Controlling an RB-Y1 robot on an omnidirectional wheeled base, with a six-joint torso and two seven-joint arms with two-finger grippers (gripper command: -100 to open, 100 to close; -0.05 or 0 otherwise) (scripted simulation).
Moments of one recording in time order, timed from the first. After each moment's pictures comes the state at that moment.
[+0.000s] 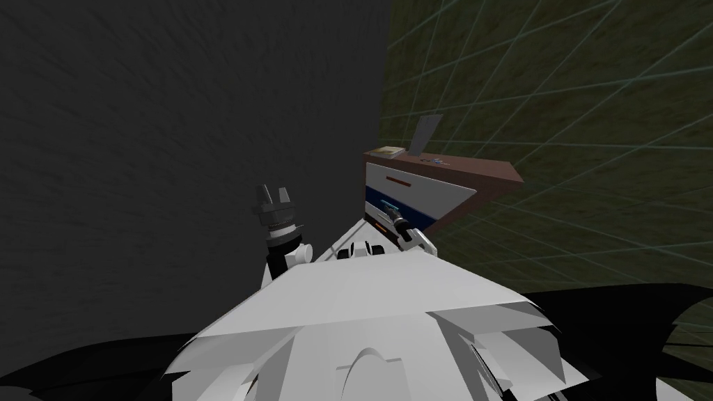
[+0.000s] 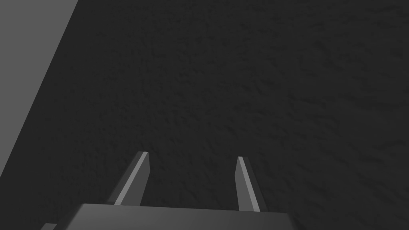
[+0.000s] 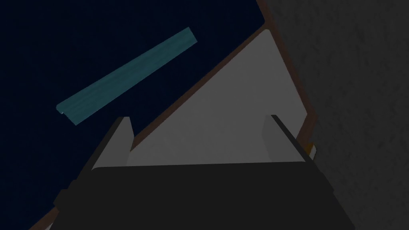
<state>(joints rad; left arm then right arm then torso) 0.48 -0.01 0.02 -2.34 -0.05 -0.53 0.12 0.29 -0.31 0.16 -1.79 0.57 0.17 0.13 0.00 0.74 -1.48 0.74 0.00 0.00</state>
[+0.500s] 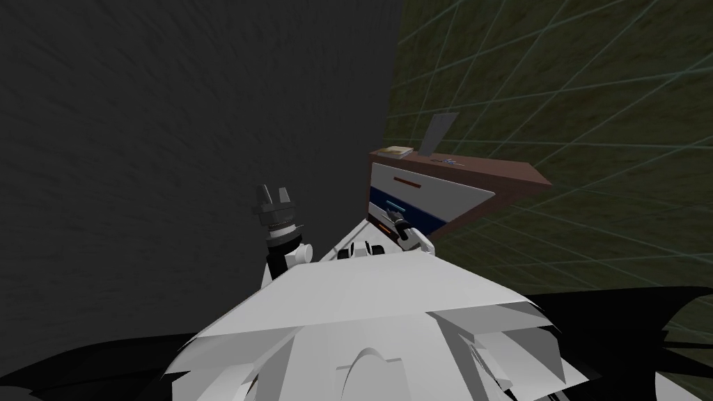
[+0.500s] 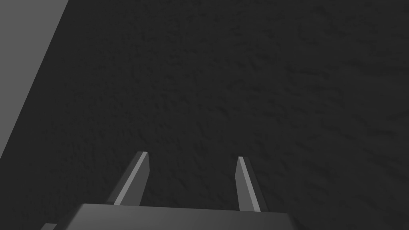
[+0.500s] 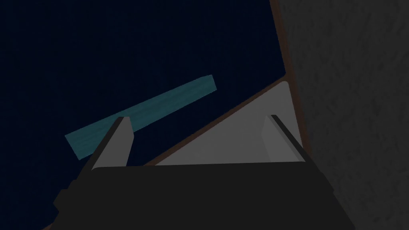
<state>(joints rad) 0.48 -0.01 0.02 -2.34 -0.05 -0.53 0.12 0.24 -0.34 0.18 -1.68 0.68 0.29 0.17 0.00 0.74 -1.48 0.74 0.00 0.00</state>
